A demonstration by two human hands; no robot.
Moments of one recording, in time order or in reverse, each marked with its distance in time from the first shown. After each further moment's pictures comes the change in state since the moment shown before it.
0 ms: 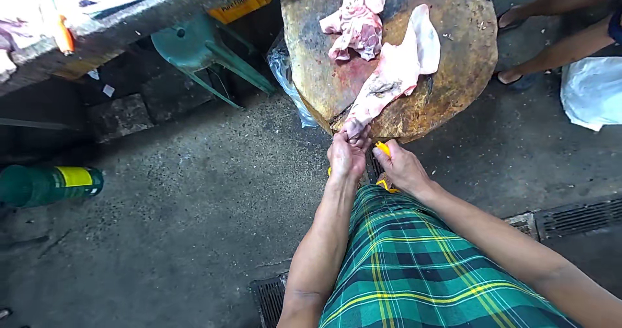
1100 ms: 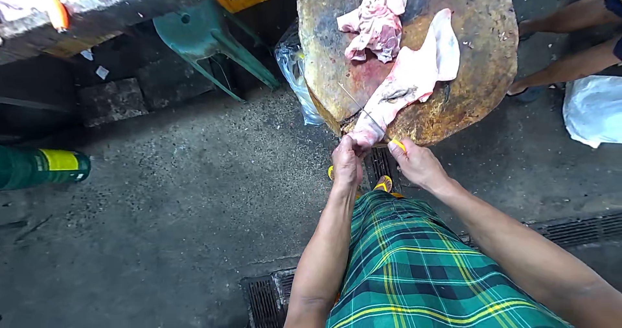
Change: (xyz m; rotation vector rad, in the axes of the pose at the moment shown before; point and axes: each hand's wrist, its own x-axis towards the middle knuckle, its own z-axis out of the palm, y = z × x) left_hand 0.027 -0.006 -0.042 0.195 -0.059 0.204; right_hand 0.032 -0.008 -0.018 -0.119 -0.160 0.125
